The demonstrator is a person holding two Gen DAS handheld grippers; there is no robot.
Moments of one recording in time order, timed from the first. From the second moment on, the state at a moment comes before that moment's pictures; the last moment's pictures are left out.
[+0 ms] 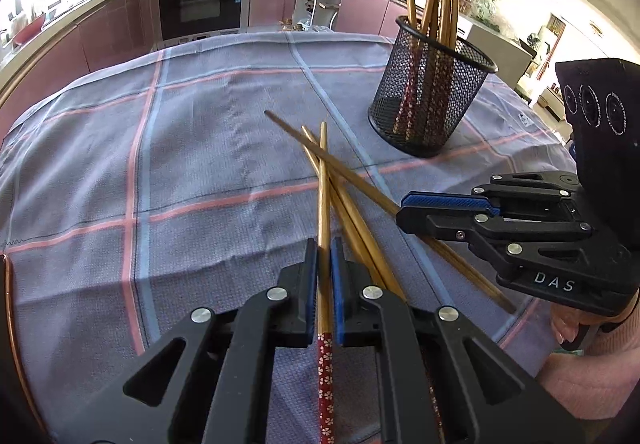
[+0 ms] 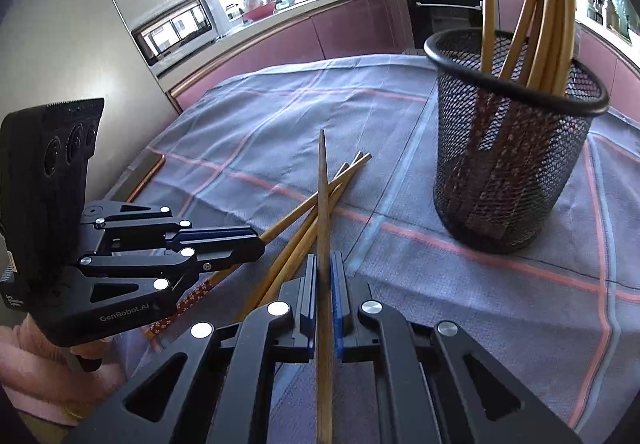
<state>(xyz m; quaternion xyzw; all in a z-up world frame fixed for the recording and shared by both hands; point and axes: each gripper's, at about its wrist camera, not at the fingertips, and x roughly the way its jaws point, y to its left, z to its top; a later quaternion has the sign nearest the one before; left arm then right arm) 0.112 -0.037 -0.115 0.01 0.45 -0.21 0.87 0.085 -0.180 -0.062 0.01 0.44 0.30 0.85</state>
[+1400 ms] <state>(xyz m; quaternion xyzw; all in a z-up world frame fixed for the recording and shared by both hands) 0.103 -0.037 -0.037 -0.03 0.37 -0.29 0.88 0.078 -0.223 0.001 0.05 0.34 0.29 0.89</state>
